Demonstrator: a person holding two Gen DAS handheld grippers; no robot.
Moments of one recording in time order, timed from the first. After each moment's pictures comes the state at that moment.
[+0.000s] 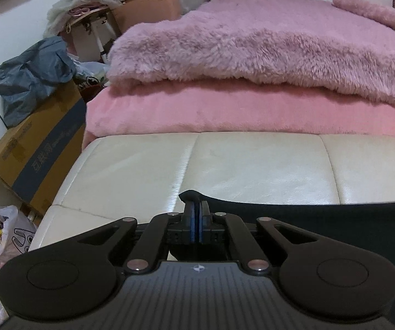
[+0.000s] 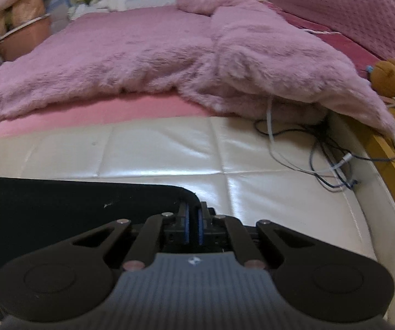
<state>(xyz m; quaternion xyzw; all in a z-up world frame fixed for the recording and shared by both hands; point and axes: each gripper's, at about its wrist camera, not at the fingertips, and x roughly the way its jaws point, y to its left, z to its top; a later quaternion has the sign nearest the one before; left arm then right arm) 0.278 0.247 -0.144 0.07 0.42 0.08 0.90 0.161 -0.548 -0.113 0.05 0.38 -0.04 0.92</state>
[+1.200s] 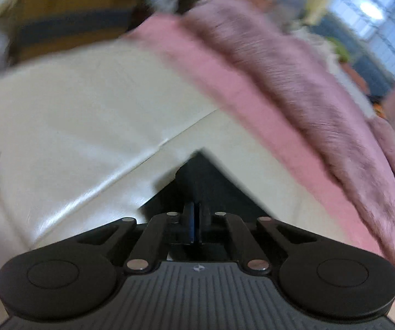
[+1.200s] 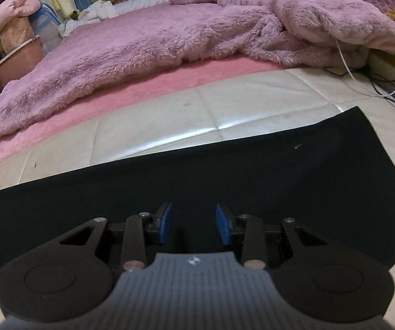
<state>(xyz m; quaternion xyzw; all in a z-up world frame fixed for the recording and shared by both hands) 0.203 0.293 -0.161 -0.28 0.36 0.11 0.88 0.153 -0.357 -0.157 0.15 0.37 -0.05 0.91</state>
